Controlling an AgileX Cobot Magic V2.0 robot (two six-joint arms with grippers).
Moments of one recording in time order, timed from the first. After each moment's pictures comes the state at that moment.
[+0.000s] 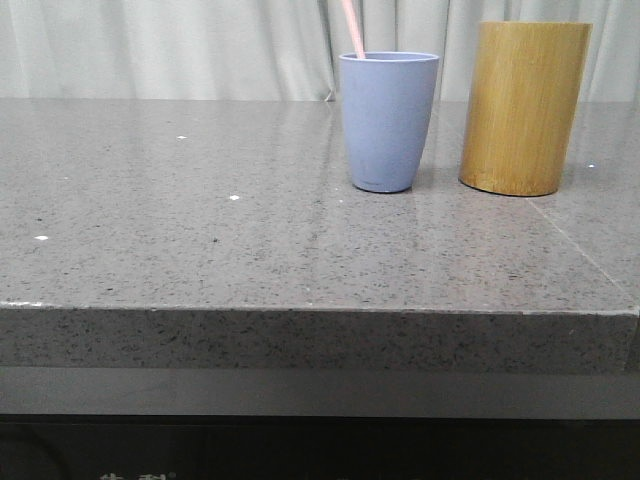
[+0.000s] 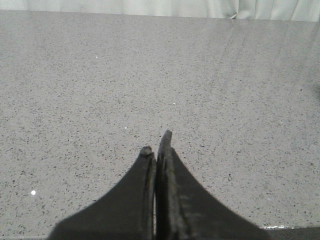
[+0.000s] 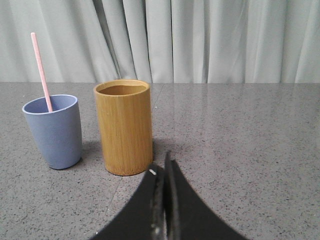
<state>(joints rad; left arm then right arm) -0.10 0.29 -0.43 -0.08 0.50 0.03 0.07 0.08 -0.27 0.08 0.26 0.02</state>
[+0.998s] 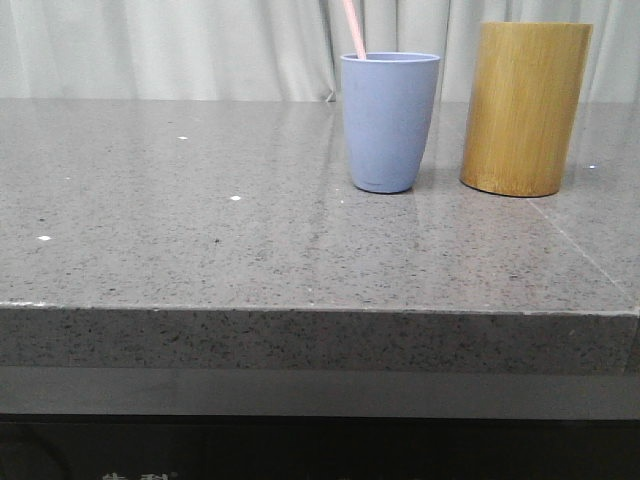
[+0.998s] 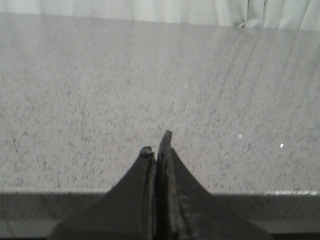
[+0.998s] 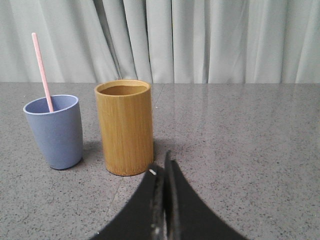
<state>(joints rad) -0.08 0.00 -0.09 -0.09 0.36 0.03 0.07 0.08 -0.27 0.08 0.26 0.02</state>
